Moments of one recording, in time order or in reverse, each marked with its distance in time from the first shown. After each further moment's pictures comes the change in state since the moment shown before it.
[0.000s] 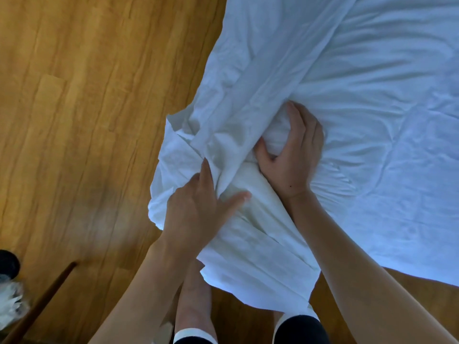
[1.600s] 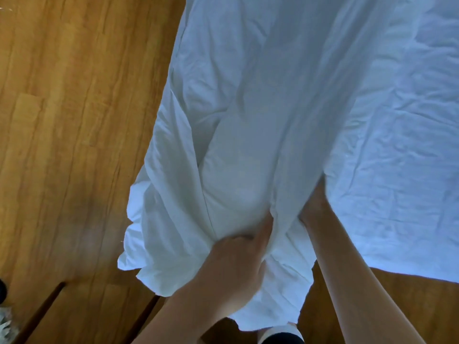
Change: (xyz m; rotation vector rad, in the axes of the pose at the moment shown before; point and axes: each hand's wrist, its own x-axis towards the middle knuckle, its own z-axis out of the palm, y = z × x) left_hand -0.044 0.062 0.038 -0.059 -0.379 0.460; right_hand 0.007 0.041 -0.071 1.189 -0.346 1.240
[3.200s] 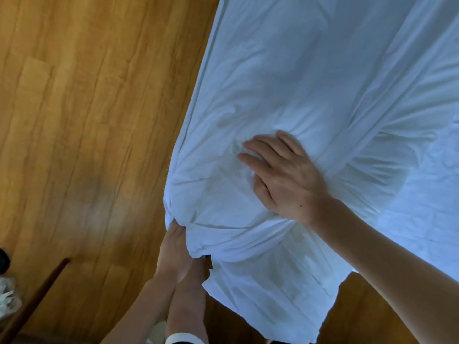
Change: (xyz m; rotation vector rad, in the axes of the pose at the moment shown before) left_hand -0.031 -0.187 0.044 -0.254 0.398 -0.499; right_hand 0.038 0.027 0.069 -1.882 -0.496 -1.229
